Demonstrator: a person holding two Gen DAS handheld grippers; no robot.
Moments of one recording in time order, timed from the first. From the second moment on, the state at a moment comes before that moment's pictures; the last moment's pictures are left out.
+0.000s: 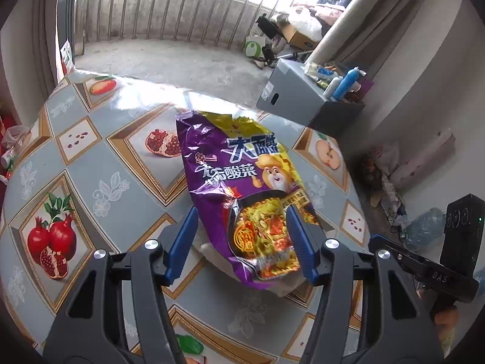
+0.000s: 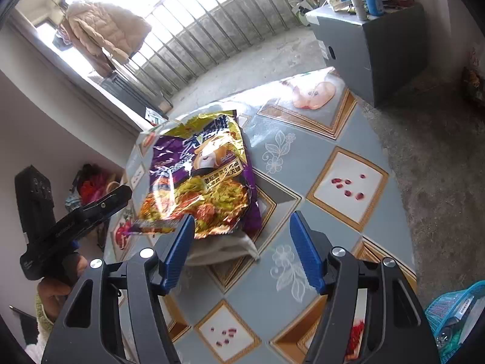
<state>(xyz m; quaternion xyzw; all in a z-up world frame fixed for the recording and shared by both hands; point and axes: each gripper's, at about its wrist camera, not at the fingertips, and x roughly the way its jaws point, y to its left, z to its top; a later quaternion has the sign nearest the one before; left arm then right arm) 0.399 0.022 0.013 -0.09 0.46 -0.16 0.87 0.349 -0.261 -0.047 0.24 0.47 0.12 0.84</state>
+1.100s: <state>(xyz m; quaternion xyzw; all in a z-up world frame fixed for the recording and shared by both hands) 0.126 -0.010 -0.040 0.05 0.52 -0.33 0.79 0.050 -0.277 -0.099 0.33 0.54 0.12 0.77</state>
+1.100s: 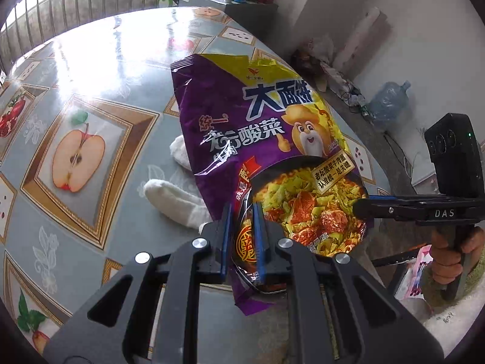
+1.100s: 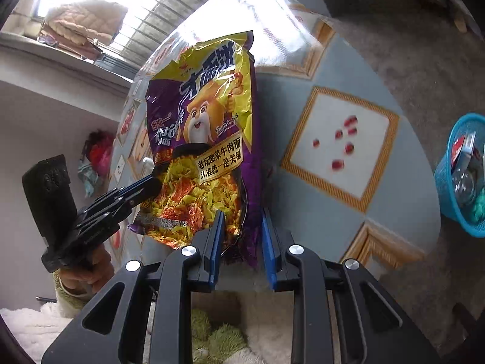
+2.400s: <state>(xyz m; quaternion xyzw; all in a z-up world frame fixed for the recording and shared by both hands) 0.130 0.009 0.002 0.02 0.47 -0.31 0.83 0.070 -0.302 -0.097 0.37 0.45 0.09 0.80</state>
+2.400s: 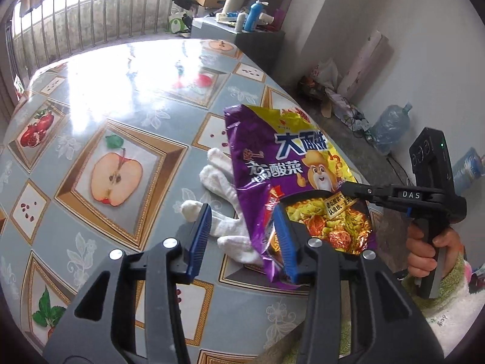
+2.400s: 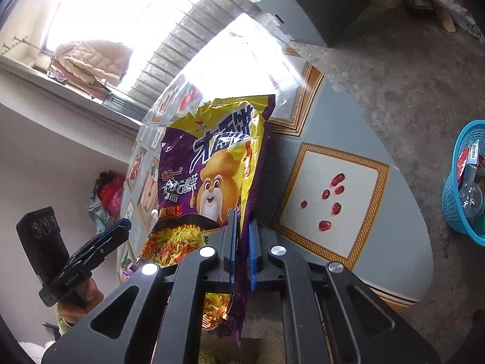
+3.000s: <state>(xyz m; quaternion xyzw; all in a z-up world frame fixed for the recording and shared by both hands) 0.140 -0.001 -0.046 0.02 0.54 -0.27 0.79 0.041 -0.336 -0.102 0.39 0.43 0.05 0.81</state>
